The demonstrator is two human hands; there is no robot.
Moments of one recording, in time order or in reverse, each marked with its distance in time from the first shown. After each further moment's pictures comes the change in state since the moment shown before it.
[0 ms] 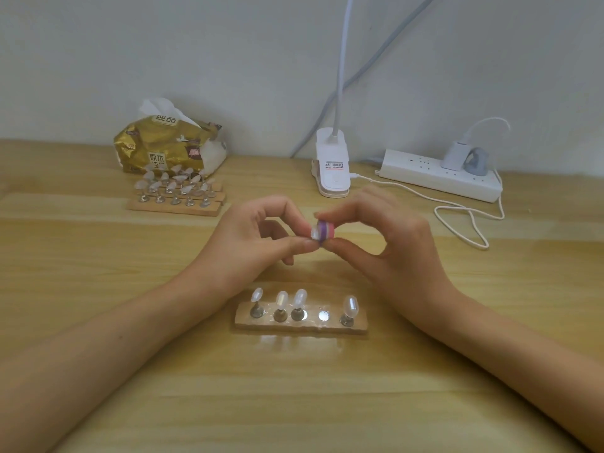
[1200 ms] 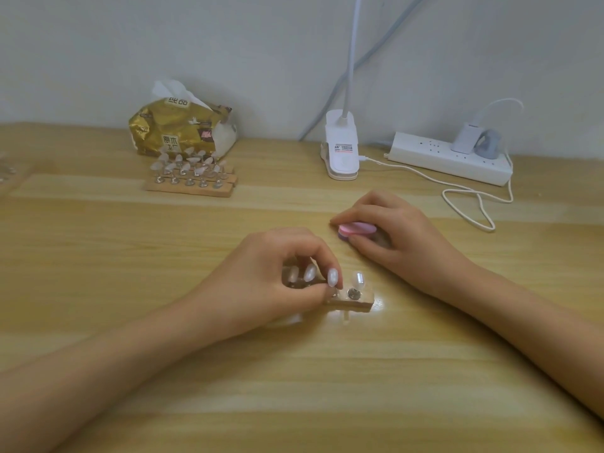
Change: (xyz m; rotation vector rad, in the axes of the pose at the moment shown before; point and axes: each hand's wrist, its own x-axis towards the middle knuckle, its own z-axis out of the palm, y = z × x) left_hand -0.047 0.022 0.006 0.291 -0.264 0.021; right_hand -0.008 0.012 -0.011 -0.091 -0.336 0.219
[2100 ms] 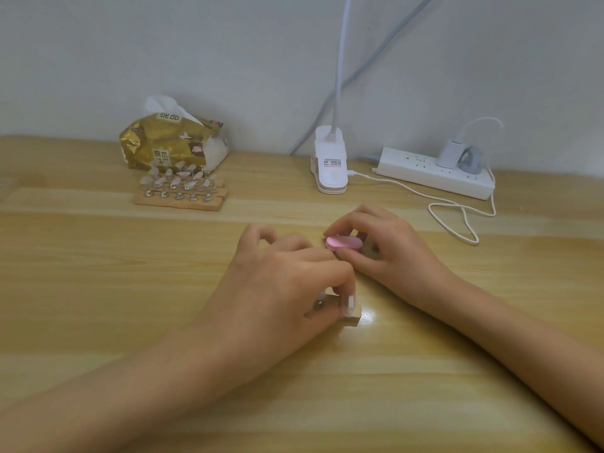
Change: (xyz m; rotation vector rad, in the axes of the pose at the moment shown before) left_hand -0.001 0.023 0.015 0.638 0.130 0.230; right_hand 0.001 0.006 0.002 0.022 0.038 0.054
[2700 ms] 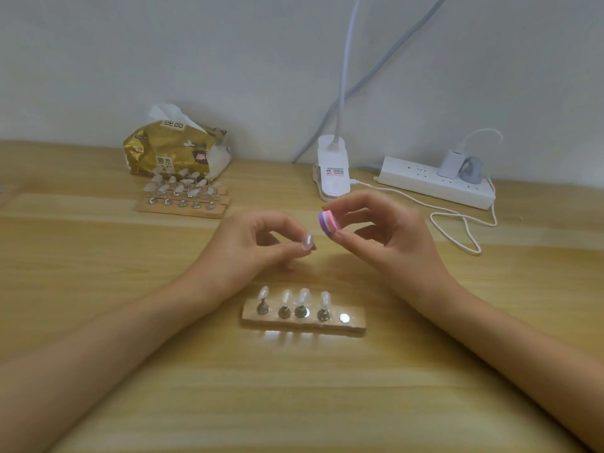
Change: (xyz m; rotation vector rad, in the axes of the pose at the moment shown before) left_hand 0.024 -0.069 0.011 -0.810 0.065 -0.381; right_hand 0.008 -0.022 -0.001 0.499 0.208 -0.016
